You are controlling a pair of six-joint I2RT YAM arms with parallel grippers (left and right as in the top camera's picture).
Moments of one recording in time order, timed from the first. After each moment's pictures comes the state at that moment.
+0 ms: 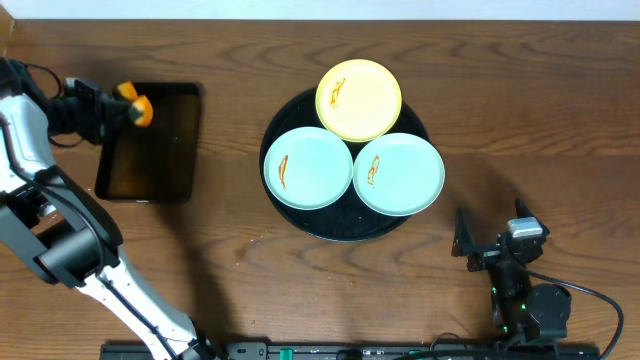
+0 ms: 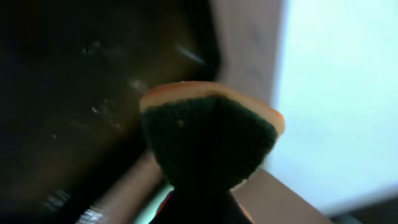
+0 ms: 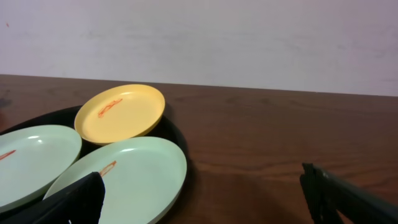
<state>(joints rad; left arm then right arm) 0.58 2.20 1.89 -1.06 0.77 -0.56 0.04 0.01 0.01 -0.06 -0.12 -0.01</state>
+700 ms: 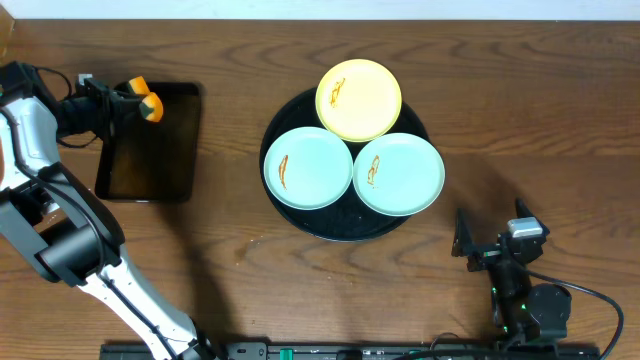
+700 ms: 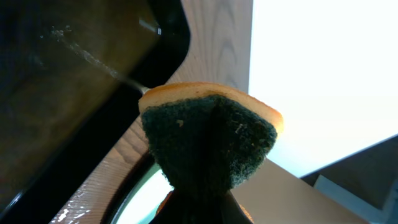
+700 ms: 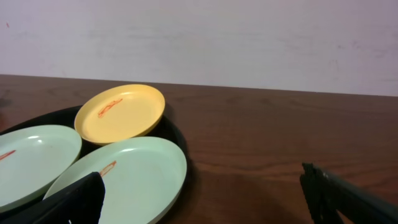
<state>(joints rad) 0.57 2.20 1.84 -1.00 1.00 -0.56 0.04 0.01 0.01 -0.06 -0.12 -0.01</state>
